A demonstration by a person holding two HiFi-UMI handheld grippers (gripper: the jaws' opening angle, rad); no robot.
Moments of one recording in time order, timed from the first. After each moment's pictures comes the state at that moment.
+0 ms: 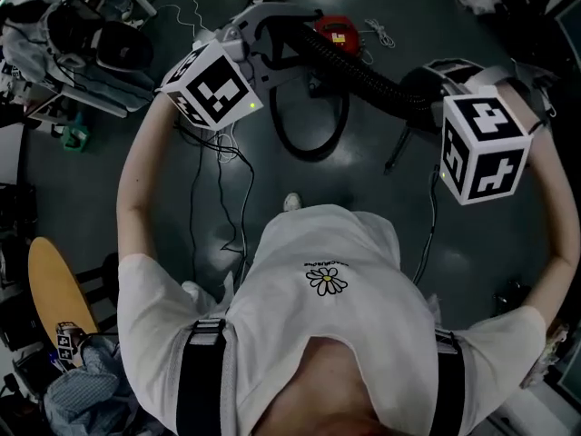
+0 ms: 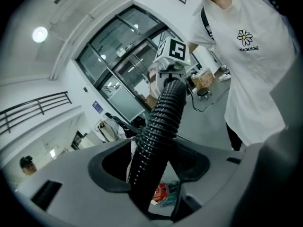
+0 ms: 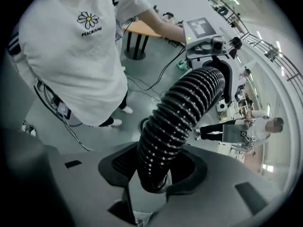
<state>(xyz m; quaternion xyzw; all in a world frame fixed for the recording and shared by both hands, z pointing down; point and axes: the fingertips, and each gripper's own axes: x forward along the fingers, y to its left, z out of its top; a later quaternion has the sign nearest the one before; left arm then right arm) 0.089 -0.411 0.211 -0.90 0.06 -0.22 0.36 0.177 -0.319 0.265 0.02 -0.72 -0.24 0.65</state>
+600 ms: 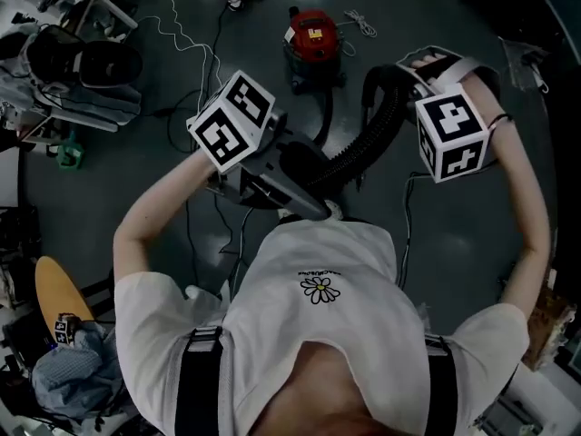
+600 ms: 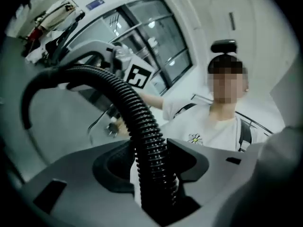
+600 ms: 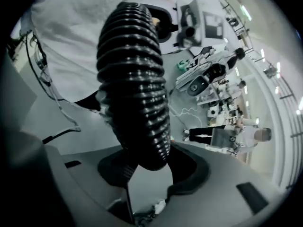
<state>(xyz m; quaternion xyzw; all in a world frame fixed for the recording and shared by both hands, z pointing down) 0.144 -0.219 0.251 -0.84 -0.38 -0.23 -0.32 0.246 -0.371 0.308 0.05 -0.69 -0.32 0.65</state>
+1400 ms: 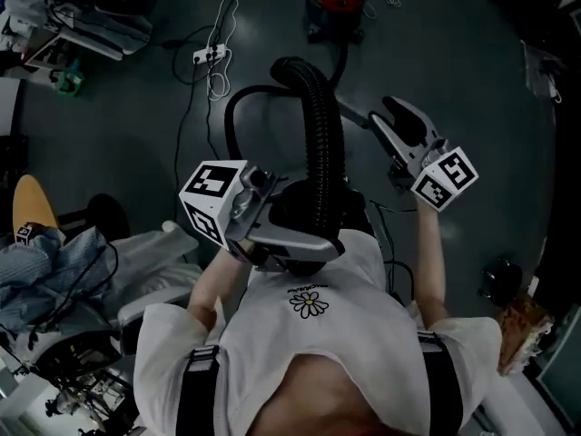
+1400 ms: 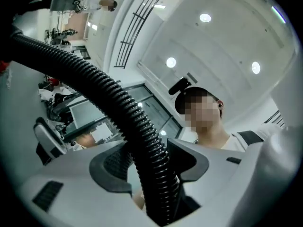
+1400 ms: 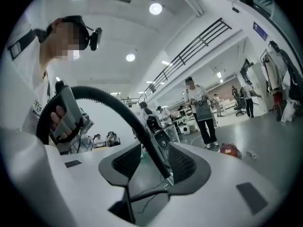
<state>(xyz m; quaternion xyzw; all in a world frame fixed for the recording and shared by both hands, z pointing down) 0.126 -0.019 0.204 -0.85 -0.19 0.26 -0.41 0.203 -0.169 0.369 0.33 -0.93 0.16 -0.03</state>
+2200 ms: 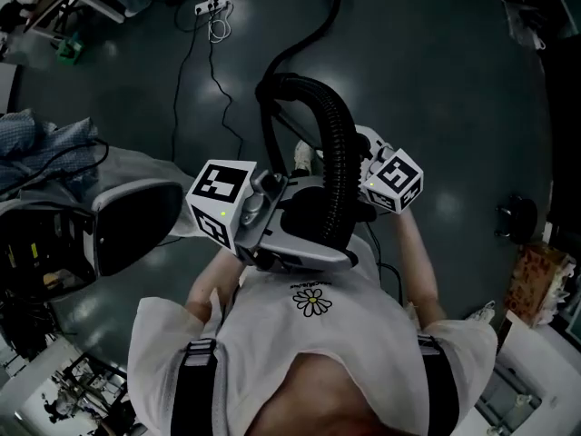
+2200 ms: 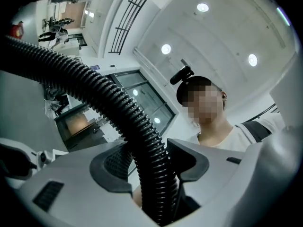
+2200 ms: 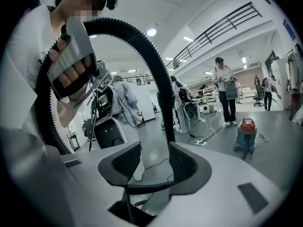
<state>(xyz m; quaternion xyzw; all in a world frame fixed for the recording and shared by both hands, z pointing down) 0.063 0.415 0.224 -0.86 -0.23 0.21 -0.41 0.037 0.304 0.468 0.22 -0.95 0.16 0.12</state>
